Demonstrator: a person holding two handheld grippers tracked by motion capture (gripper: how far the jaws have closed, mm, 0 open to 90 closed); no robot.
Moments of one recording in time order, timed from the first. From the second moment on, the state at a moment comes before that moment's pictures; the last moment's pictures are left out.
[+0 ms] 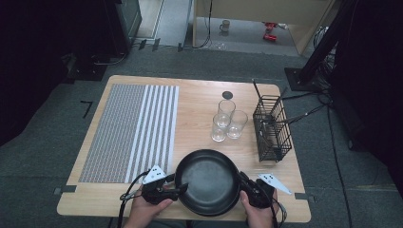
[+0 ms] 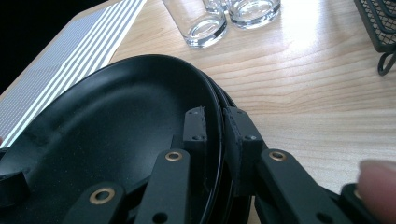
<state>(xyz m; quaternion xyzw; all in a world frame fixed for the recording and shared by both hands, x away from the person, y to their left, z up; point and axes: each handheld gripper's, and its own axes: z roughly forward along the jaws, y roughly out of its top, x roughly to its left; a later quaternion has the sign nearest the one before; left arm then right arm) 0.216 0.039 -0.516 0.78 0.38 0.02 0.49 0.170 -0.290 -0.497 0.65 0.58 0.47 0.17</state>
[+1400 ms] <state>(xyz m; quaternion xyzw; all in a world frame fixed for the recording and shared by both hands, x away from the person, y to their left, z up) 0.222 0.054 -0.512 0.75 0.39 -0.02 0.53 0.175 -0.315 -0.496 0.64 0.57 0.51 0.07</state>
